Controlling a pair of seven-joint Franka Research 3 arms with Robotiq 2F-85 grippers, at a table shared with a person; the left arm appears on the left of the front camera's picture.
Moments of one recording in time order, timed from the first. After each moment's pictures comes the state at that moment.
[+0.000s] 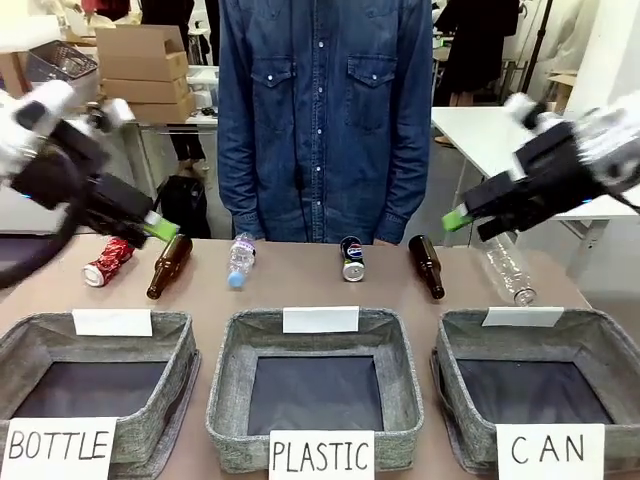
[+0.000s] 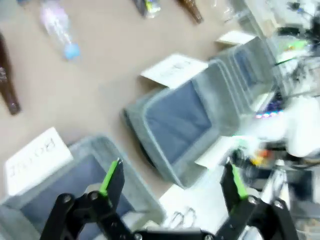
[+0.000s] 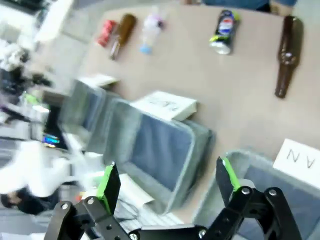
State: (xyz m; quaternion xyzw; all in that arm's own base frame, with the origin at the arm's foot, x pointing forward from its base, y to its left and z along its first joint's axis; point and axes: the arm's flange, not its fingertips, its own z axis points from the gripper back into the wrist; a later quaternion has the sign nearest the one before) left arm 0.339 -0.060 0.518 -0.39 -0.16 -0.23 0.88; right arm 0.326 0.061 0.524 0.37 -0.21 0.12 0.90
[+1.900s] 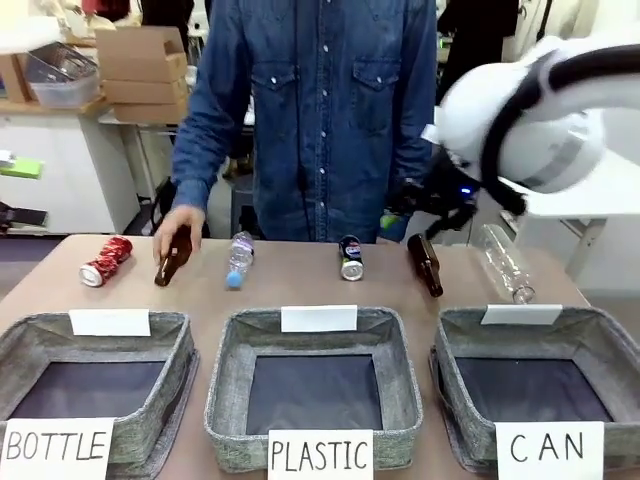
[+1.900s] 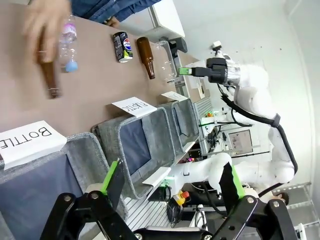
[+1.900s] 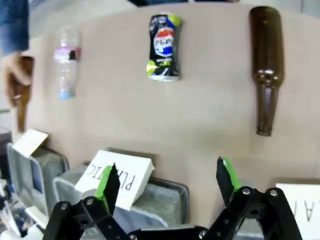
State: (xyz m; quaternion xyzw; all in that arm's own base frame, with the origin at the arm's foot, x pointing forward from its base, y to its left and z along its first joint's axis) left arm 0.322 0.066 0.504 -0.55 -0.22 -0.07 0.80; right arm 0.474 0.180 0.448 0.20 -0.14 0.01 0.97
